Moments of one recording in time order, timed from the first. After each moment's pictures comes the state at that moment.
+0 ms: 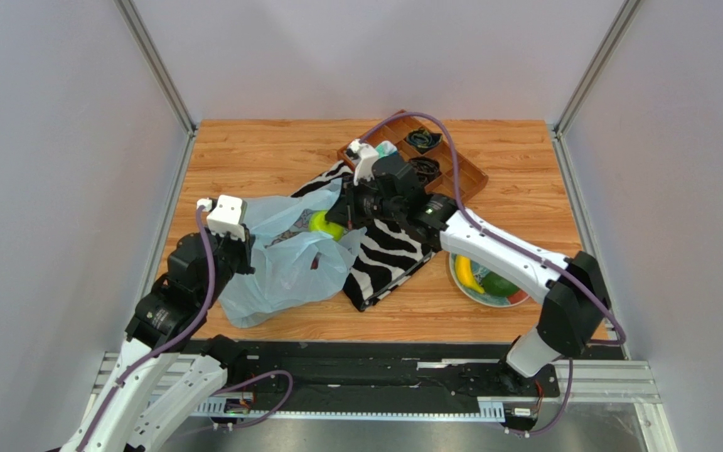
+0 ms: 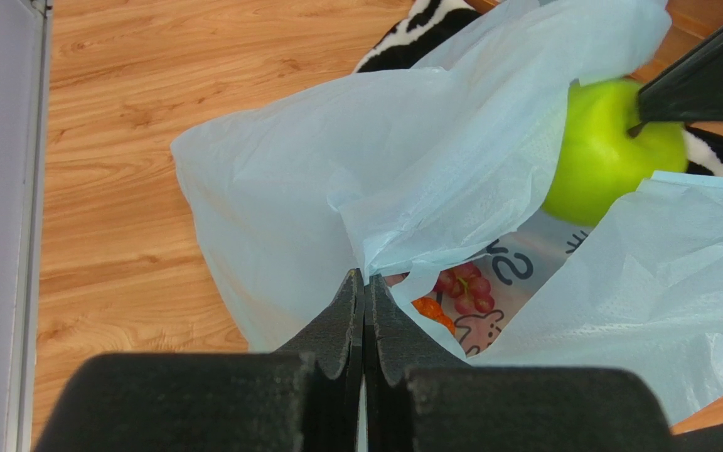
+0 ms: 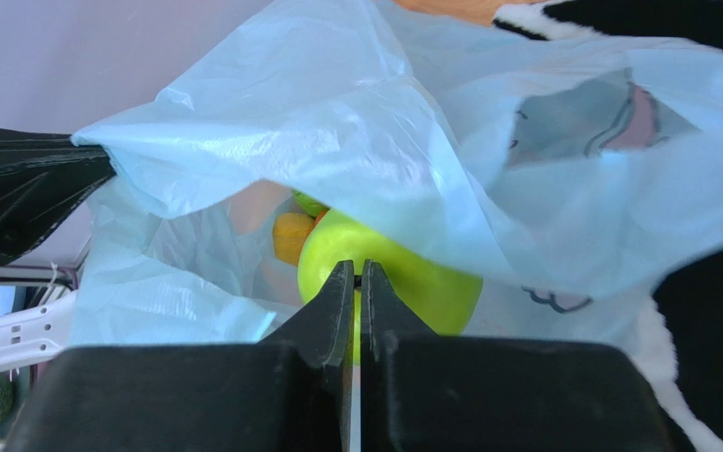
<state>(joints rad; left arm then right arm) -0.48 0.54 0.84 -0.66 -0.24 -0.08 0.82 1.56 1.33 -0.18 -0.25 0.48</state>
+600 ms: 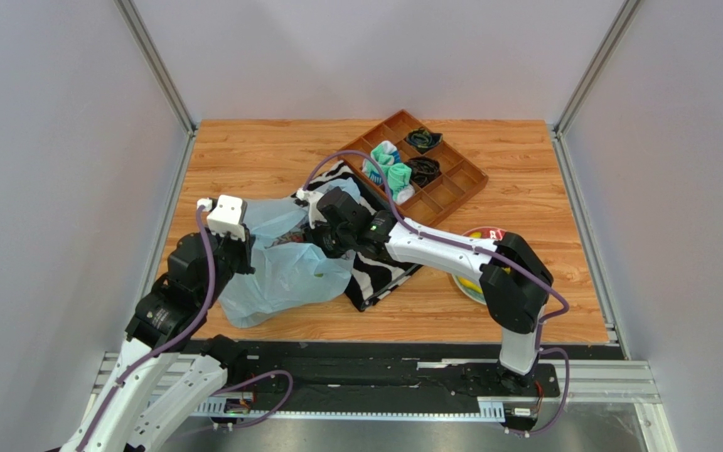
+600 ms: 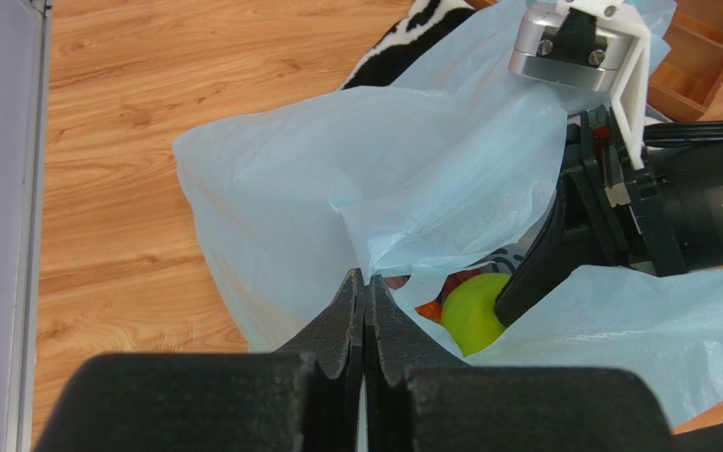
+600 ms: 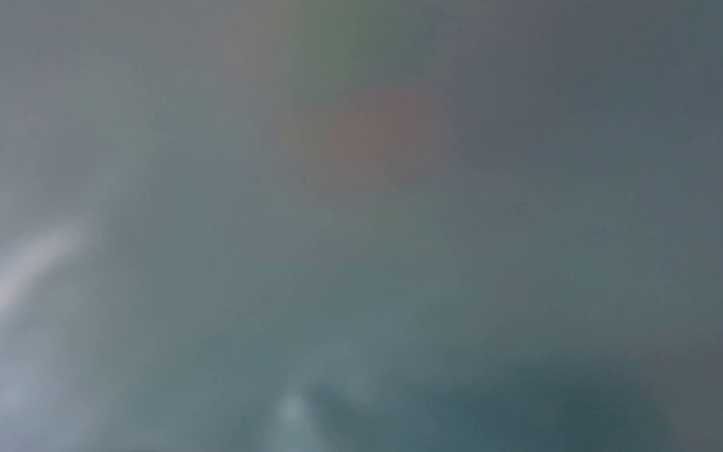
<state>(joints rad) -0.48 0.54 0.84 -0.66 -0.24 -0.08 0.99 1.85 1.45 -0.28 -0.33 0.46</state>
